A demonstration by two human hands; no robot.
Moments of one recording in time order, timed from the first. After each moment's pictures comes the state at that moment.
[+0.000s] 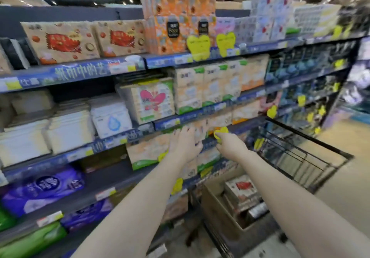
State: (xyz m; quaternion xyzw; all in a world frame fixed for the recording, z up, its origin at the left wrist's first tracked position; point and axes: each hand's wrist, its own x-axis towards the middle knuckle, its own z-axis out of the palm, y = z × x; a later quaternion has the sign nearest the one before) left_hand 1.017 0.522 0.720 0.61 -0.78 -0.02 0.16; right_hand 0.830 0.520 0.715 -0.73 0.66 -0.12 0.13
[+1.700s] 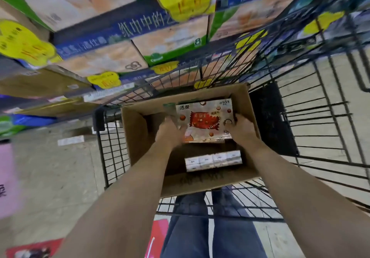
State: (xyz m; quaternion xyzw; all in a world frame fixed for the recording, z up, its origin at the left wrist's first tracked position) left_hand 0.684 0.297 0.227 0.85 -0.28 -0.44 0.00; right_hand 0.462 0.229 0.220 -0.54 0.71 0.06 0.46
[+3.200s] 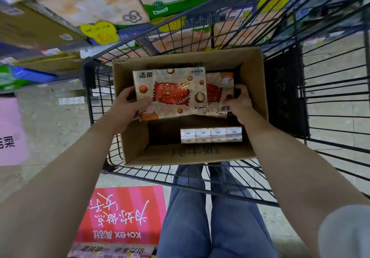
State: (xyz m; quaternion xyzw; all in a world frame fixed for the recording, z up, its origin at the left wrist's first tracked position) left_hand 0.770 0.374 0.256 0.78 -0.09 -0.56 0.28; right_hand 0.460 0.233 0.136 -0.40 0.71 -0.02 0.58
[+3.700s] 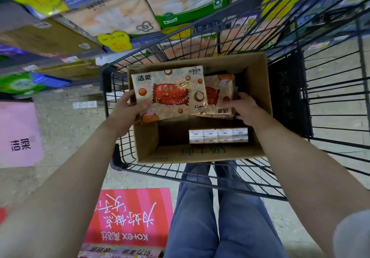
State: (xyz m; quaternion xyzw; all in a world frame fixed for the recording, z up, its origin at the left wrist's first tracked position) left_hand 0.781 0.388 0.293 0.78 -0.11 -0.53 0.31; right_hand 0.461 0.232 0.165 -0.28 0.63 -0.01 0.72
